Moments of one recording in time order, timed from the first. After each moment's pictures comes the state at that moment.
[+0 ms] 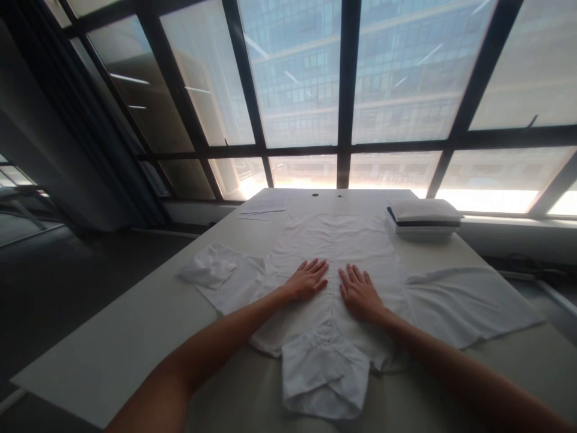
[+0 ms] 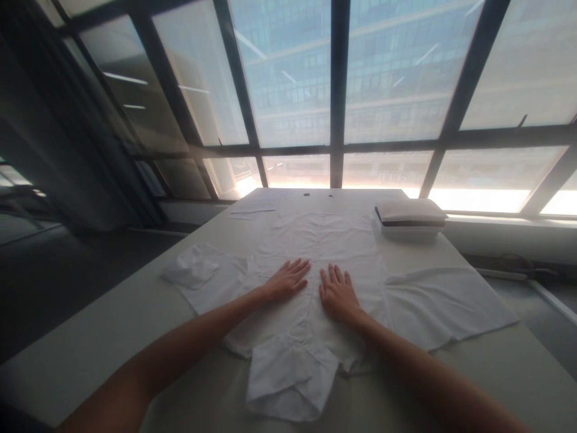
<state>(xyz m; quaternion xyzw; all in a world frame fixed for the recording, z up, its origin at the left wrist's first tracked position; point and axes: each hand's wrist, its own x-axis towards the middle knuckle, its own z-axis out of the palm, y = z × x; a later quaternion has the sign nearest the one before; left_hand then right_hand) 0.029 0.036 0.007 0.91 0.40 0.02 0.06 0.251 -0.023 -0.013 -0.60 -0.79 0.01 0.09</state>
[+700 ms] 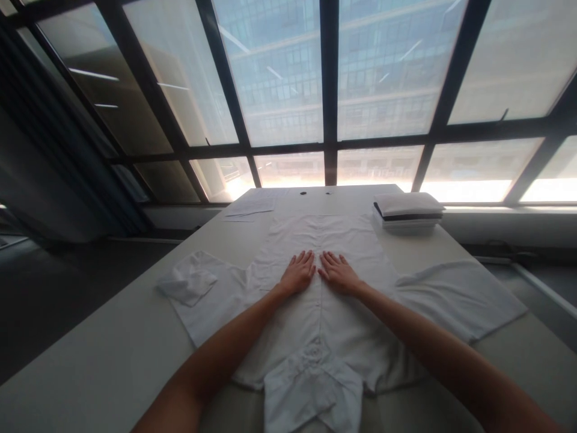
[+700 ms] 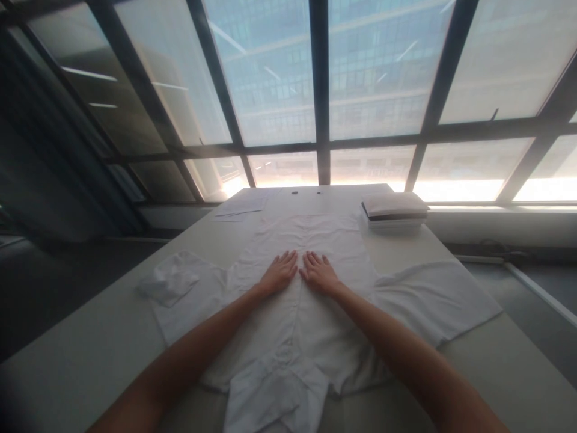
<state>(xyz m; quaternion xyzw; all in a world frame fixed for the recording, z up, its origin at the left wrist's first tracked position) 0.054 0.066 -0.004 0.87 0.49 0.04 0.00 0.247 0.045 -0.013 -0.54 -0.84 0.04 0.11</state>
